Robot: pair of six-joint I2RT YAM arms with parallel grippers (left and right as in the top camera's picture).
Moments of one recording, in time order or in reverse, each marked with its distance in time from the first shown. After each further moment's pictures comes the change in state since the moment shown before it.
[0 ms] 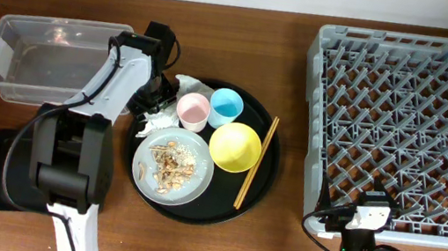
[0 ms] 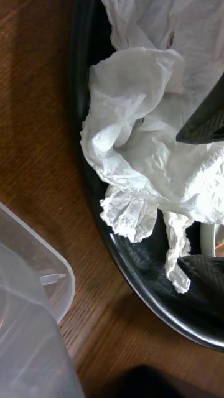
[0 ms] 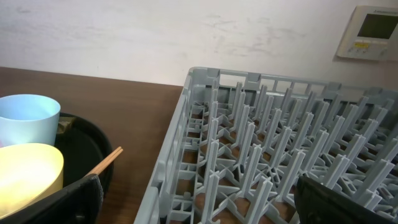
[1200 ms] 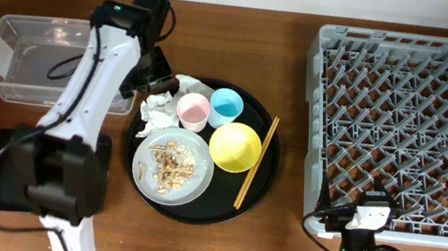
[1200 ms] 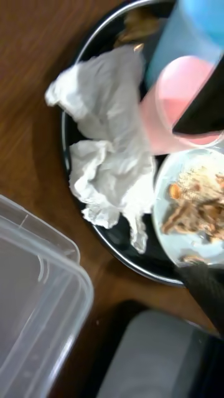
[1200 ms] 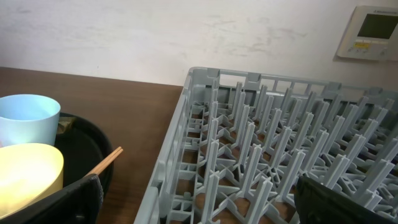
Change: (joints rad) left arm 0.000 -0.108 0.260 -0.246 -0.028 0.152; right arm 0.000 0.000 0.000 0.000 0.000 0.000
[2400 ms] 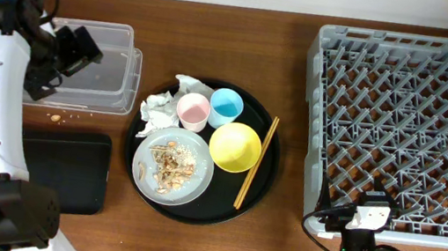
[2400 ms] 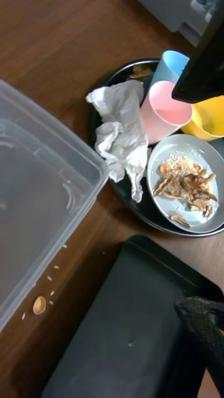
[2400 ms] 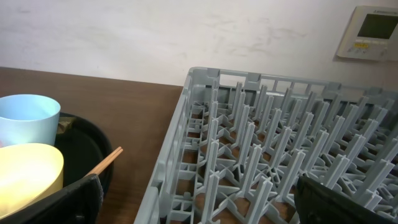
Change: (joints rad) left arm 0.387 -0.181 0.049 -0.114 0.220 0.207; right arm 0.000 0.000 0.000 0.001 0.000 0.000
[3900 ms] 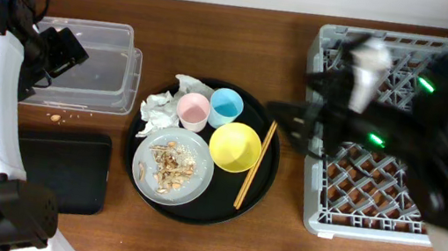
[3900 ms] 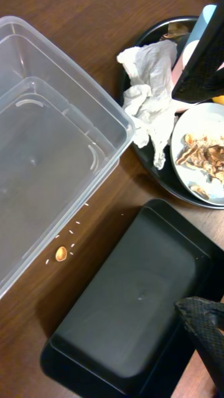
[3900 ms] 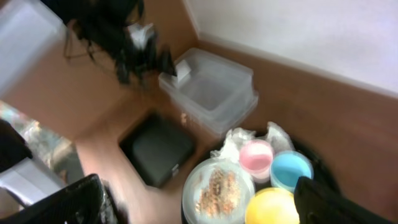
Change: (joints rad) left arm 0.021 0.000 0.001 0.001 -0.150 -0.001; right arm 0.202 1.258 1.666 -0.851 -0.720 0.118
